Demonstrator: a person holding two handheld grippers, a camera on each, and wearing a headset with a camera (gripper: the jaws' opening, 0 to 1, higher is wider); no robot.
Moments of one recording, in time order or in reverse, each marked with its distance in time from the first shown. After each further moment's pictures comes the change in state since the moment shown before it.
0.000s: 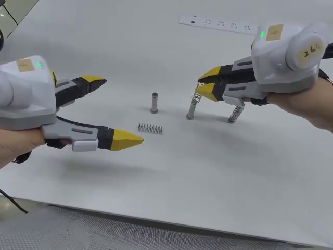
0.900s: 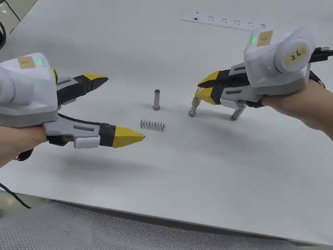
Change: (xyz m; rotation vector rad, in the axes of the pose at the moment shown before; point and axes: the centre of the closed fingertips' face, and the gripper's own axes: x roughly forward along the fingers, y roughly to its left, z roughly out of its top) left arm -0.001 0.000 -0.002 -0.008 0.001 0.008; right arm 0.017 0.004 -0.022 0.023 0.050 0.018
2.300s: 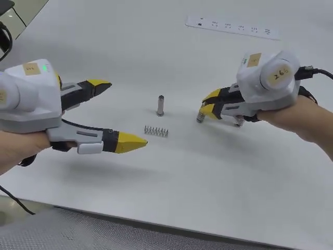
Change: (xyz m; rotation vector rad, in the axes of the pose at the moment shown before) left arm 0.000 0.002 0.000 -0.002 0.006 0.002; right arm 0.015 -0.002 -0.031 0.036 0.088 -0.004
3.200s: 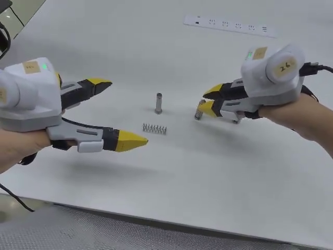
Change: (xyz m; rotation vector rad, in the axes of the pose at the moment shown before) left arm 0.000 -0.005 0.002 0.001 -0.002 -0.007; right arm -0.008 0.000 0.007 0.085 -0.051 -0.008
